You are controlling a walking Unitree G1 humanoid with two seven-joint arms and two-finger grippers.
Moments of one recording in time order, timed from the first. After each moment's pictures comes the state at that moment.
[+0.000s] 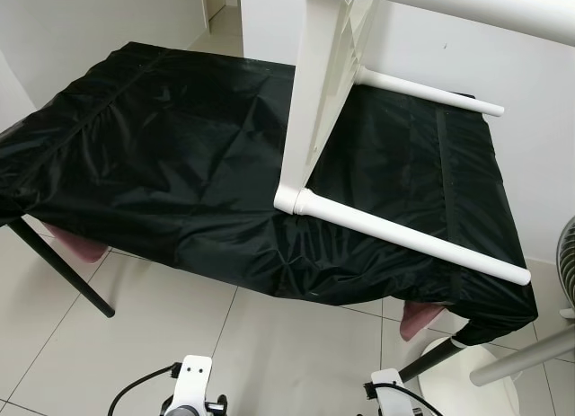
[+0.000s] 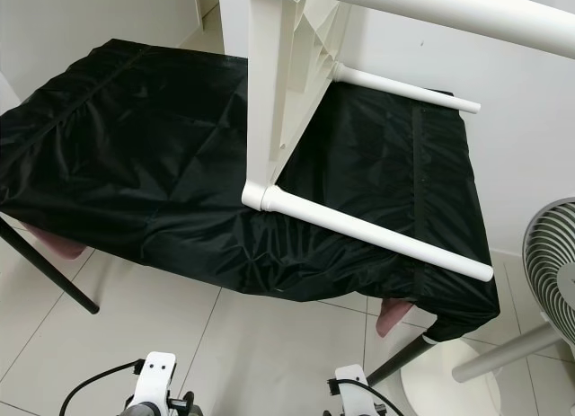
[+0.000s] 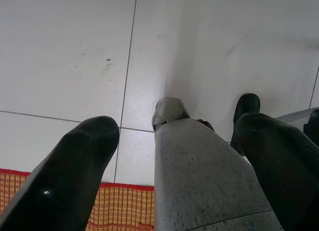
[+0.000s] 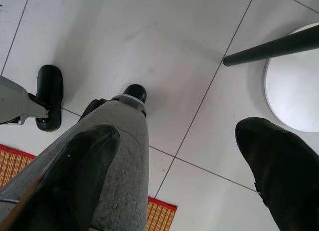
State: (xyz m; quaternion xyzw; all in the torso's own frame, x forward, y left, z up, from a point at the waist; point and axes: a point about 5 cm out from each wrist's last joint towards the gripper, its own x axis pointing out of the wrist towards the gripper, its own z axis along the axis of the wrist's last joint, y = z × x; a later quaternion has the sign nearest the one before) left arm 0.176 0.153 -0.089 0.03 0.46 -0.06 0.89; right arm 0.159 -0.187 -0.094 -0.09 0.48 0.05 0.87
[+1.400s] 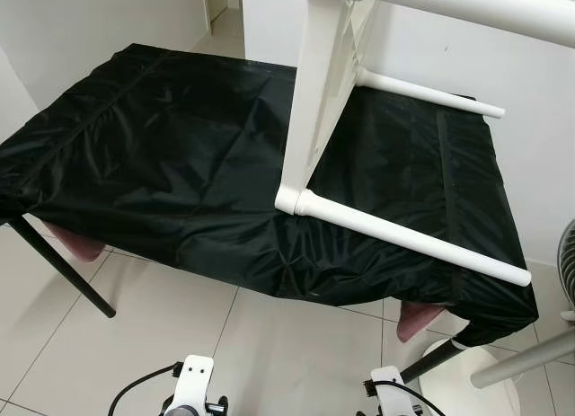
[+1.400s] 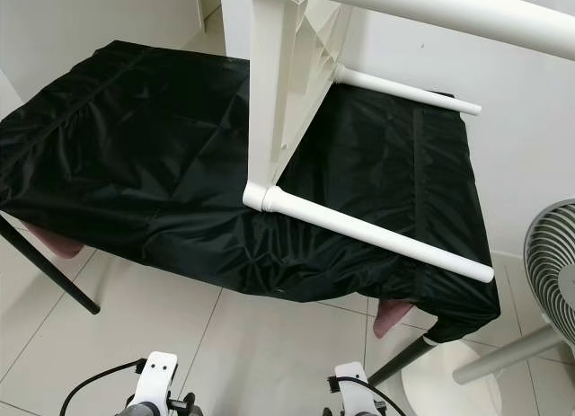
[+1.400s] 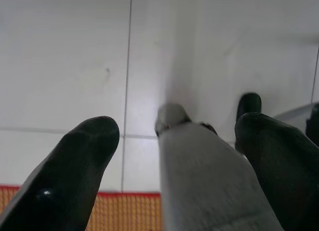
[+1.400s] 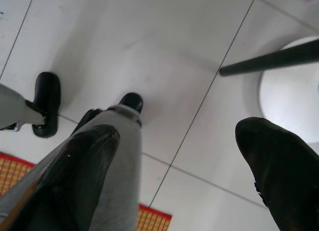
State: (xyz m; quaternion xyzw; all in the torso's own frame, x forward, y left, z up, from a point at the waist) left arm 0.180 0.158 -0.086 0.06 0.44 -0.08 0.89; right arm 0.165 -0.193 -0.090 -0.10 0.46 0.06 0.88
